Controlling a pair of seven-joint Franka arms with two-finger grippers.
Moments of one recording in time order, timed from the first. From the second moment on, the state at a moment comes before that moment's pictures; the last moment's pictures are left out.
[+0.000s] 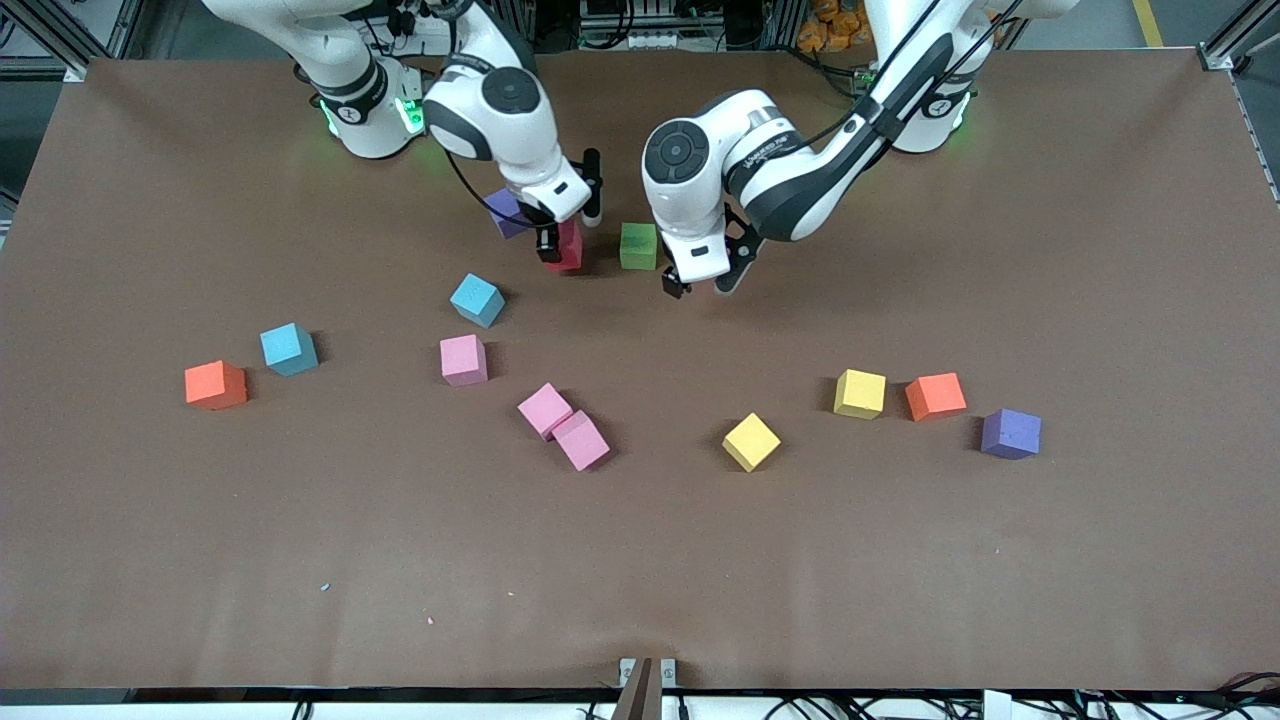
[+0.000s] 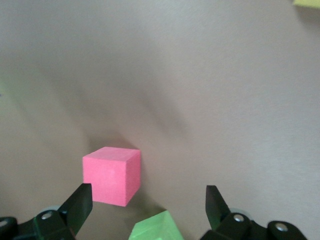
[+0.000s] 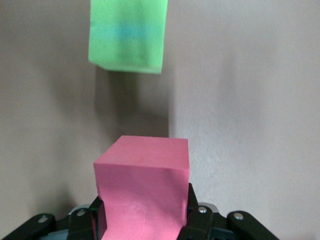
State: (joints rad) left arm -0.32 0.44 -0.61 -1.89 0.25 2.04 -2.03; right arm 0.18 0.21 0.71 -2.40 -0.34 2.54 -0.43
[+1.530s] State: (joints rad) left arm -0.30 0.42 -0.65 -2.20 0.25 2.33 -2.04; right arm 0.26 0.46 0.71 -2.18 -0.59 2.38 -0.20
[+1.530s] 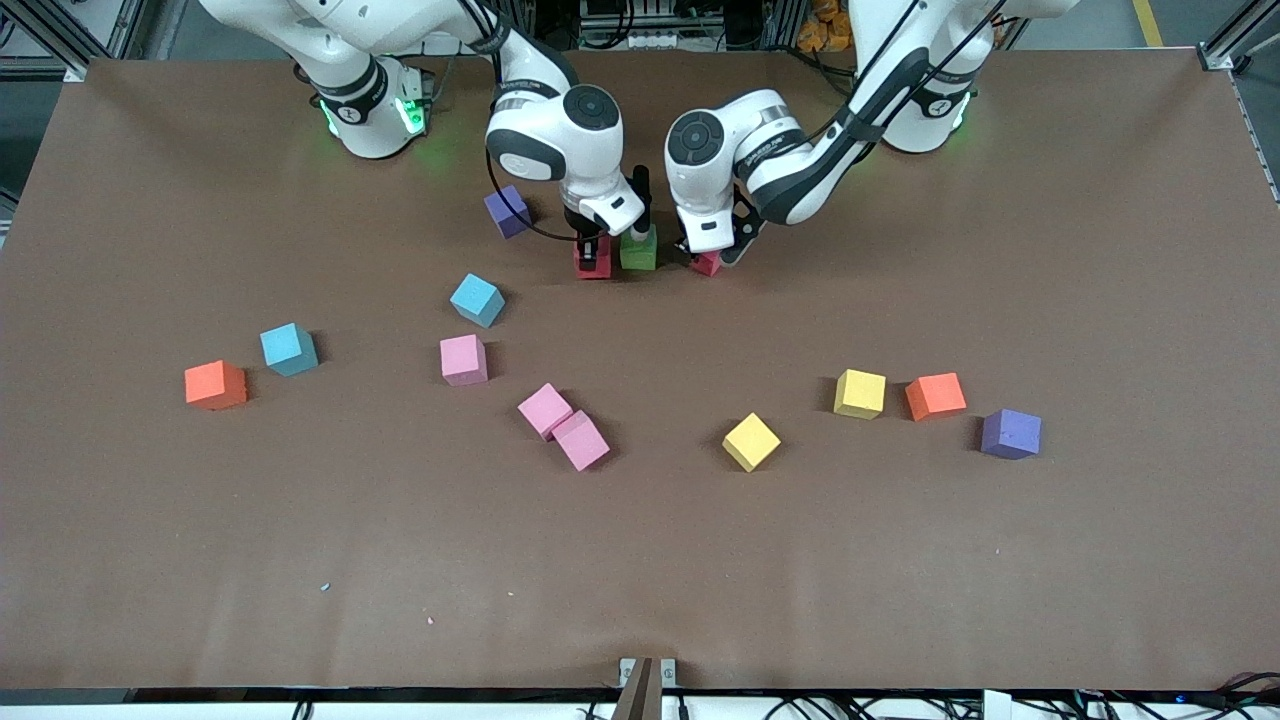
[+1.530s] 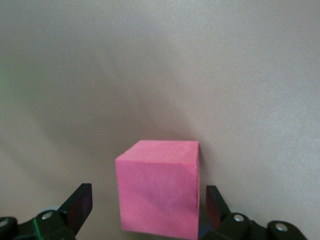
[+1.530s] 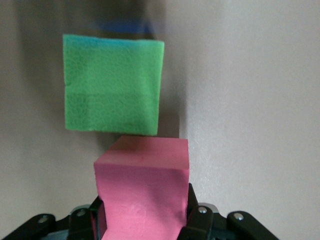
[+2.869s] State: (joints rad) left arm -0.28 0.46 -0.64 -2.20 0.25 2.39 -2.11; right arm 0.27 0.52 0.72 -2.15 -0.60 2.37 -0.17
